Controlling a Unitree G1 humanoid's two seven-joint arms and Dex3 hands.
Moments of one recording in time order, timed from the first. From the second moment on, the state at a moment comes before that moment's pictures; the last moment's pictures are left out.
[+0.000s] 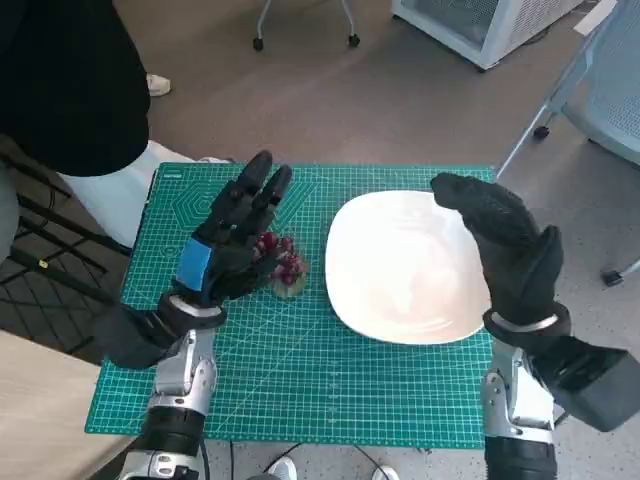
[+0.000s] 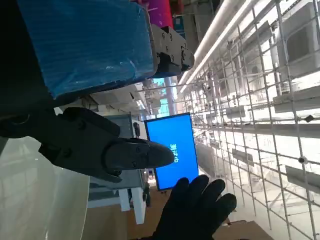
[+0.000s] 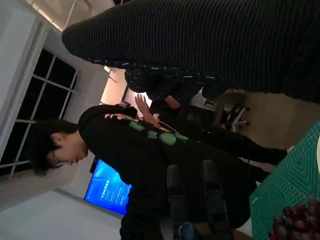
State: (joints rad) left arm -0.46 0.08 0.14 0.49 -0.35 -0.57 -0.57; right arm -0.47 -0.12 -0.14 0.29 0.35 -0.59 0.52
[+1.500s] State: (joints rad) left arm -0.37 0.46 0.08 0.02 0.34 -0.14 -0.48; right arm -0.47 -0.13 -0.14 0.28 0.35 -0.59 0.52
